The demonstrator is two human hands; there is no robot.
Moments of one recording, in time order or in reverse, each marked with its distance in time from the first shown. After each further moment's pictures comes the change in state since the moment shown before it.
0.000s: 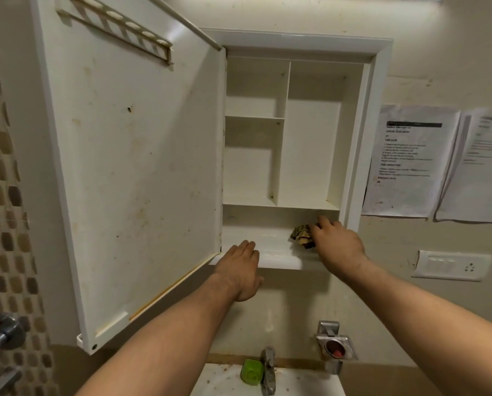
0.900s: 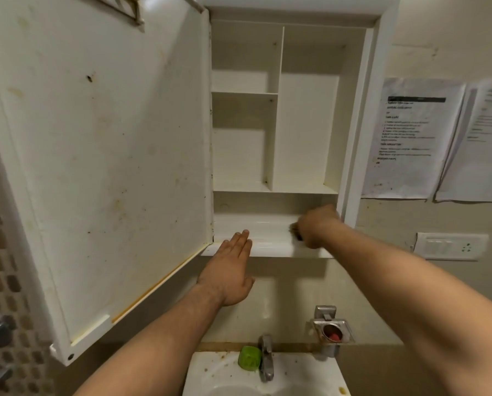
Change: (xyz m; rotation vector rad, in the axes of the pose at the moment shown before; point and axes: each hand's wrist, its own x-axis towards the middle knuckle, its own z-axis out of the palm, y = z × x) left_hand -0.004 -0.010 0.042 -0.149 0.140 0.035; right_hand 0.053 -0.023 0.005 -0.224 -0.416 -0.147
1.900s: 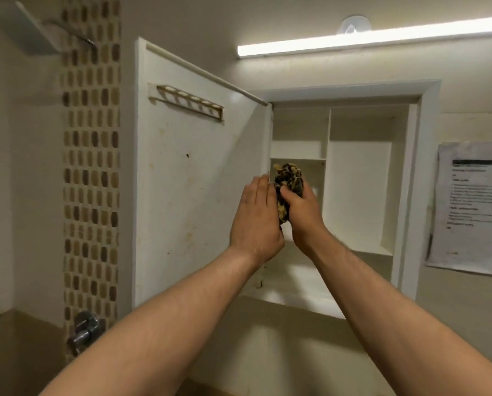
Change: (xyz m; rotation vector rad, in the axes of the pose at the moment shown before) left_hand 0.012 0.019 -0.187 0.238 0.688 -0.298; right_hand -0.030 -0.049 -0.144 2.350 0.635 -0.535
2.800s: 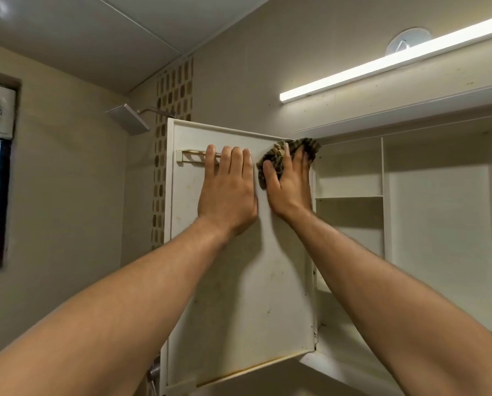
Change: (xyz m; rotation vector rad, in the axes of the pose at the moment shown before) left_hand 0.082 -0.072 -0.114 0.784 0.139 -0.076; right_hand 0.125 -0.021 0.101 -0.608 -0.089 -0.466
